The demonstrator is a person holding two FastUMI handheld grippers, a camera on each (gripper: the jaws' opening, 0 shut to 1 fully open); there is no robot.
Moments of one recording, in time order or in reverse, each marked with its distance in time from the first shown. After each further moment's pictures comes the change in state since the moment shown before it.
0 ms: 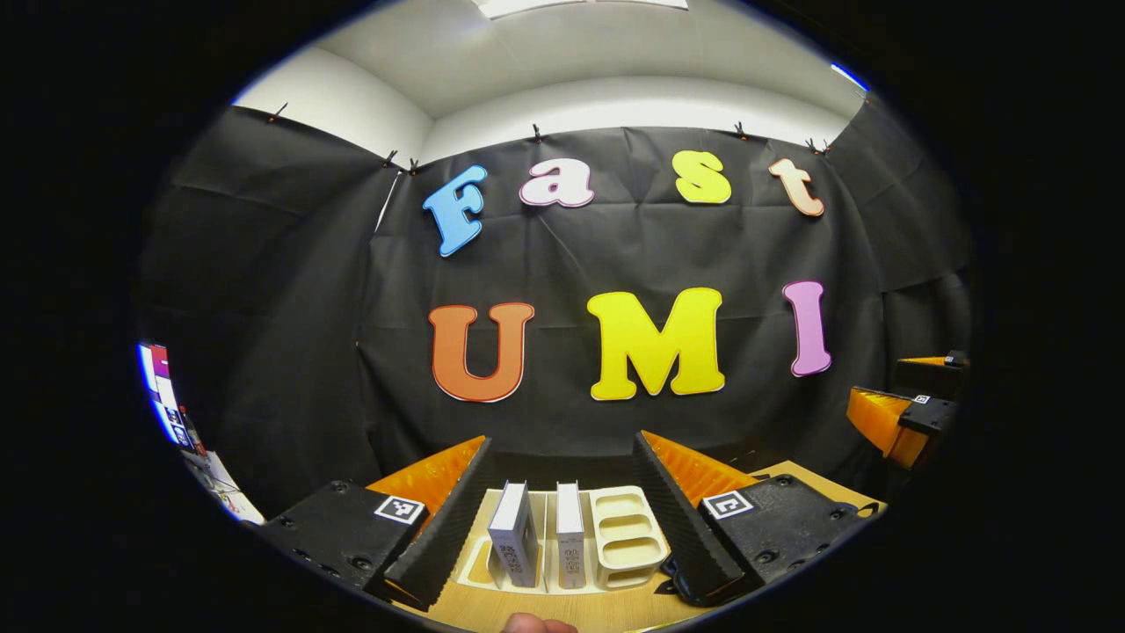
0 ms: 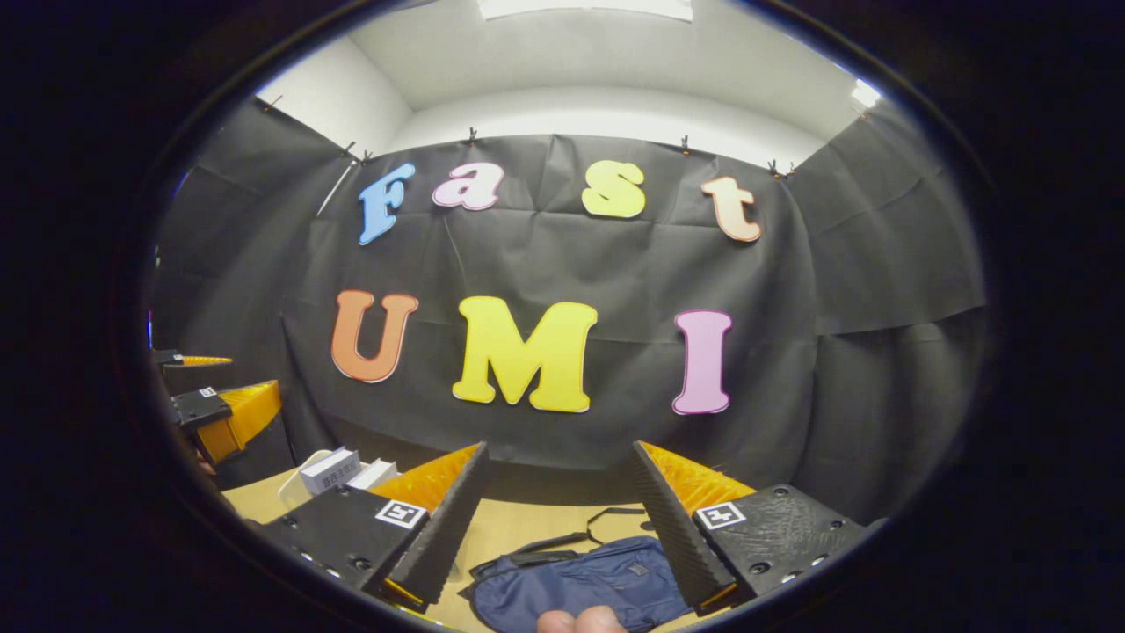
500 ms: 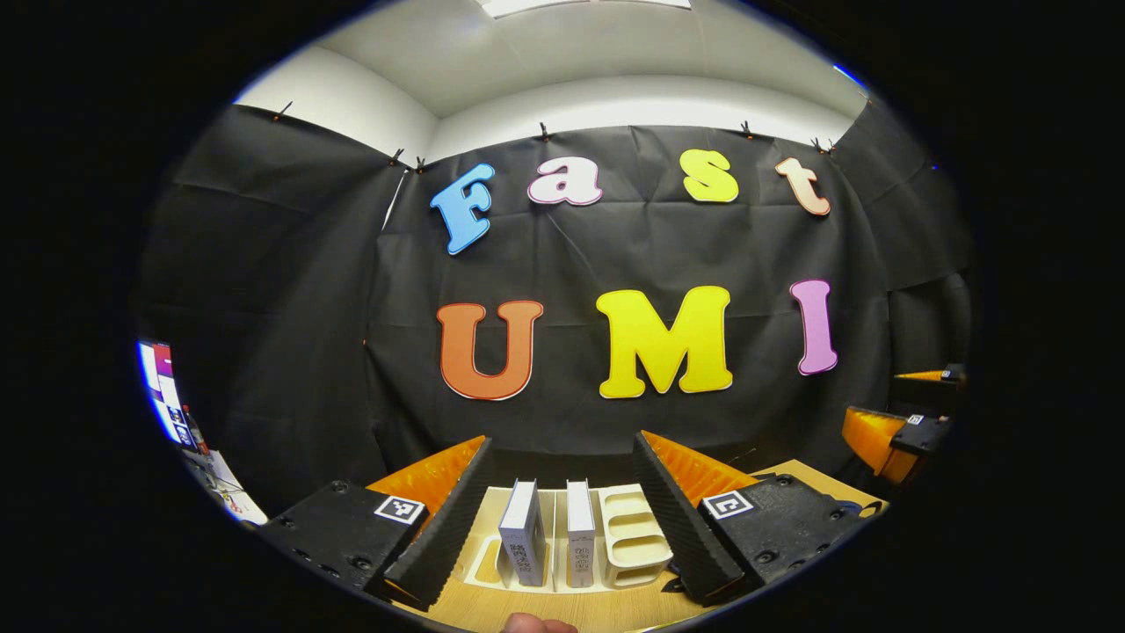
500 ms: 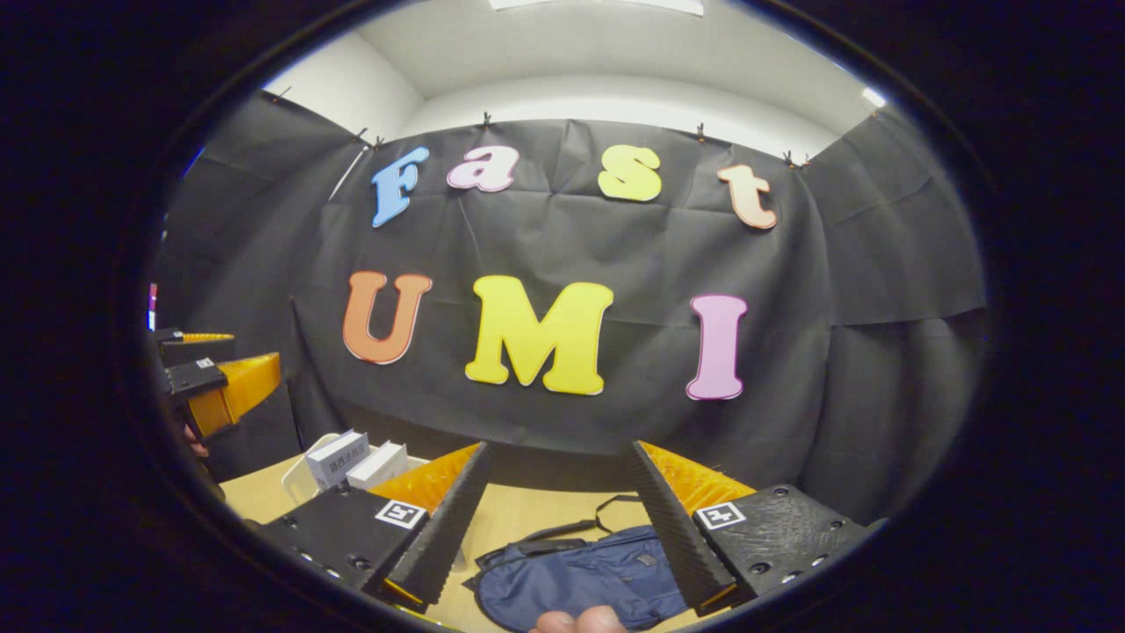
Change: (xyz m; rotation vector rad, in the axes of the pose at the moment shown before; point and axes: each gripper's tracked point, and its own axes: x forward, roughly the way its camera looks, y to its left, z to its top) left arm -0.003 0.013 -0.006 0.000 0.013 0.021; right arm 0.000 0.017 -0.035 -0.028 0.074 0.040
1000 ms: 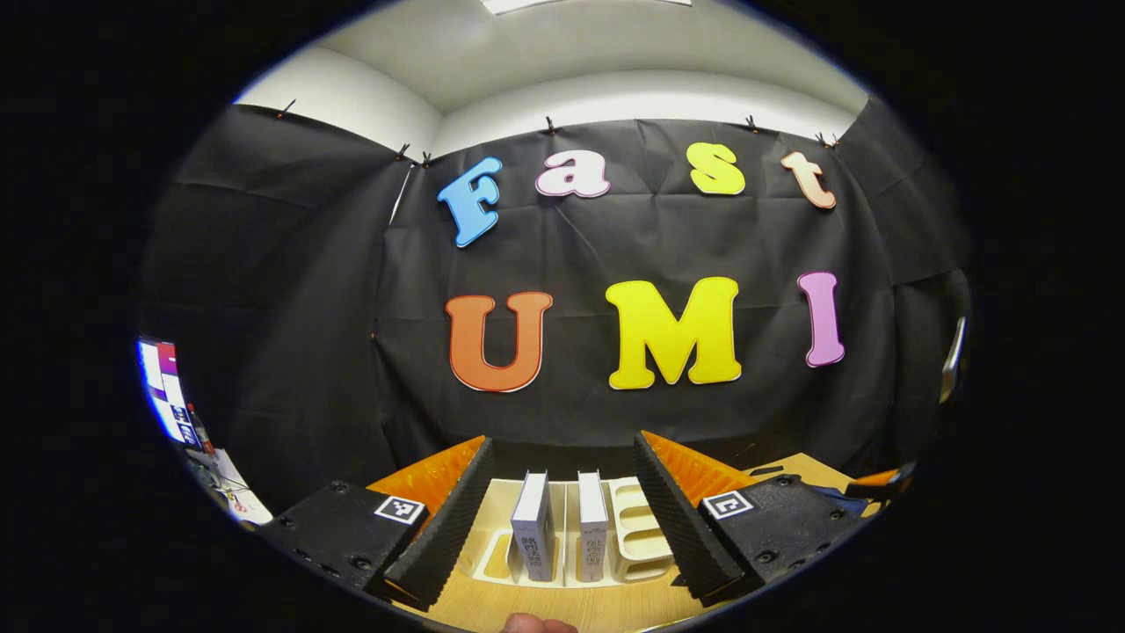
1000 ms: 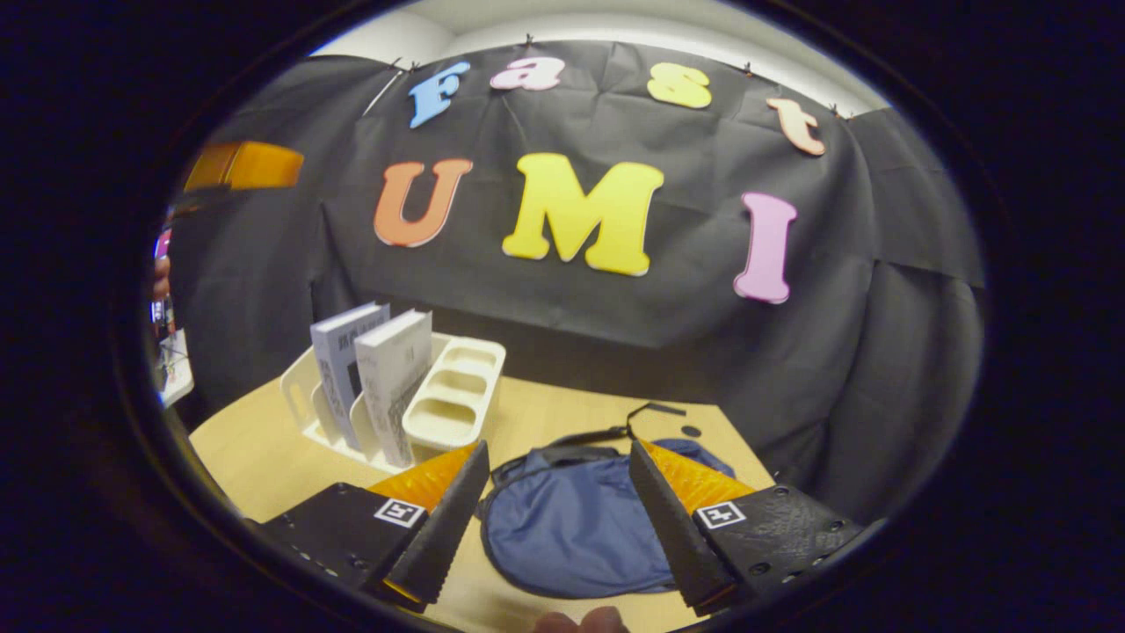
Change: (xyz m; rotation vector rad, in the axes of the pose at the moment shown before) left arm -0.003 0.014 -0.008 0.008 0.024 0.018; right arm 0.006 0.042 -0.177 -0.081 0.344 0.103
